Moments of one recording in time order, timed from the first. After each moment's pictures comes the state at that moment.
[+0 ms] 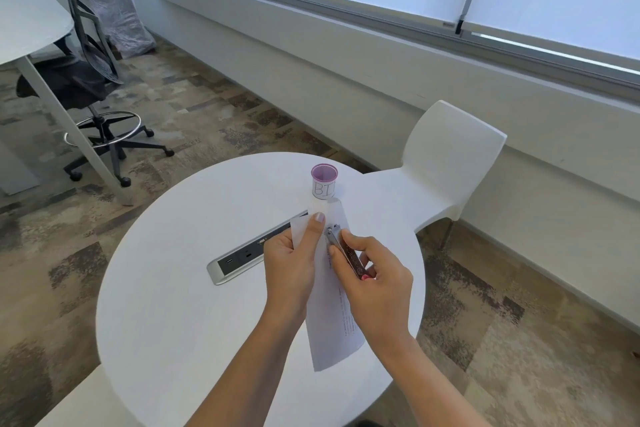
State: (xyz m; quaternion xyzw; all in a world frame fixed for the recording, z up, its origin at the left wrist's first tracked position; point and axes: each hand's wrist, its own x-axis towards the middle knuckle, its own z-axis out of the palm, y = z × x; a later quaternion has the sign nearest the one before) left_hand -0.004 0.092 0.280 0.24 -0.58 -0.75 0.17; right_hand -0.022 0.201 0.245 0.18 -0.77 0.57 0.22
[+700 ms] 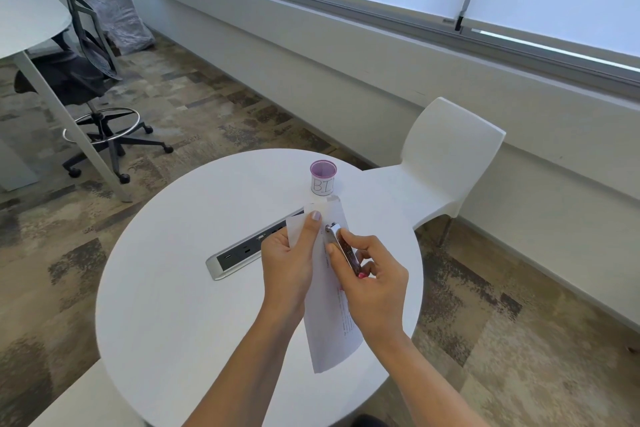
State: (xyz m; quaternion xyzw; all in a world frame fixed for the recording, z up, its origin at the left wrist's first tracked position) left_hand -0.002 0.093 0.272 0.25 -0.58 -0.75 0.17; right_hand -0.015 0.199 0.247 0.17 -0.73 0.63 0.20
